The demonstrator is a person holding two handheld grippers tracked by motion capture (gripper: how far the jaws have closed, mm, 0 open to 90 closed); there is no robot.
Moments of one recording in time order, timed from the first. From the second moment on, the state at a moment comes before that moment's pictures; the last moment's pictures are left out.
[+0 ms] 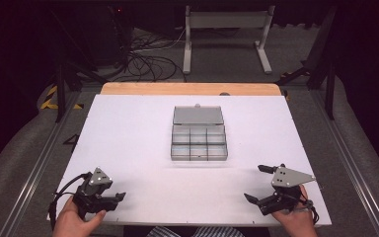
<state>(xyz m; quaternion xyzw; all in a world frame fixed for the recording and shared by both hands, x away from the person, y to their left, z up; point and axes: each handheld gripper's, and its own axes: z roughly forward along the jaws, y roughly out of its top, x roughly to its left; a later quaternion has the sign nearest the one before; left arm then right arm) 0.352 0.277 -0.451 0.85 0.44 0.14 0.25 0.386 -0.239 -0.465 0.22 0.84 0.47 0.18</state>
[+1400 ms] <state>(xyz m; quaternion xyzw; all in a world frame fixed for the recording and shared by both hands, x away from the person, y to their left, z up) 0.370 0.266 -0.461 0.87 0.43 0.11 0.20 0.385 -0.240 -0.466 0.22 0.84 0.47 0.18</state>
